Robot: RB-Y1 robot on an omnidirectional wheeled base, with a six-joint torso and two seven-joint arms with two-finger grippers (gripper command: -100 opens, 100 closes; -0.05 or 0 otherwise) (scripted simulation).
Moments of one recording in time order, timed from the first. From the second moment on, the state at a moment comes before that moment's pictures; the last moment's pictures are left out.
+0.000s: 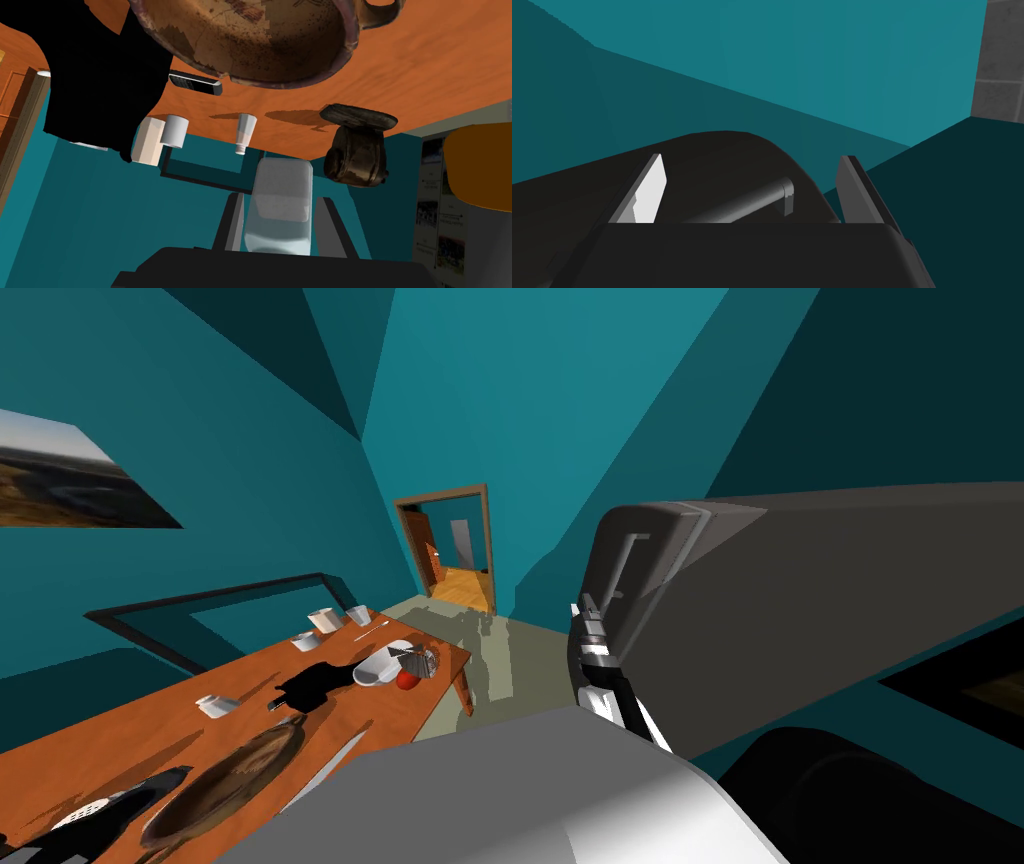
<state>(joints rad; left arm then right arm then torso) 0.04 1.01 -0.27 -0.58 0.09 0.15 0.11 0.52 -0.04 -0.06 -2.25 -0.12 -0.39 0.09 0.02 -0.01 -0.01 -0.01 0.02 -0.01</state>
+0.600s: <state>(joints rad) 0.01 1.01 -0.27 -0.58 0.09 0.13 0.08 0.52 -0.04 -0.06 -2.25 -0.12 -0.39 0.09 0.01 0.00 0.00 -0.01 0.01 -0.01</state>
